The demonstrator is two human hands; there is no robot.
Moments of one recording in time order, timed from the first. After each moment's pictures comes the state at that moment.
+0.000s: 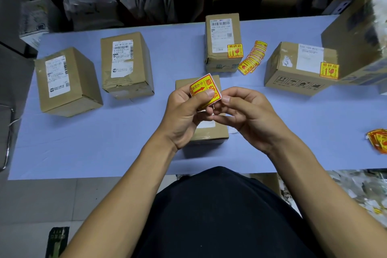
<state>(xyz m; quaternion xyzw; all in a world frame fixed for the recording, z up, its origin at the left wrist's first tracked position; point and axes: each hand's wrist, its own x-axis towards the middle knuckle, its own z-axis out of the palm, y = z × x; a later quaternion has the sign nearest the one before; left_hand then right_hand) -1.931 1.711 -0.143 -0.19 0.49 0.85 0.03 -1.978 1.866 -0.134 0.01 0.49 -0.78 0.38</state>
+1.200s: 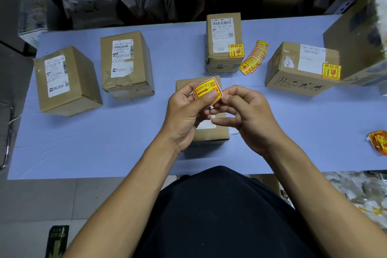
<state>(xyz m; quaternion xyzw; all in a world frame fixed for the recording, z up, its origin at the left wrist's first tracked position) -1.933 1.711 -0.152 -0.24 0.49 0.84 0.01 -1.976 1.854 -0.128 0.01 0.59 -0.74 0.33</state>
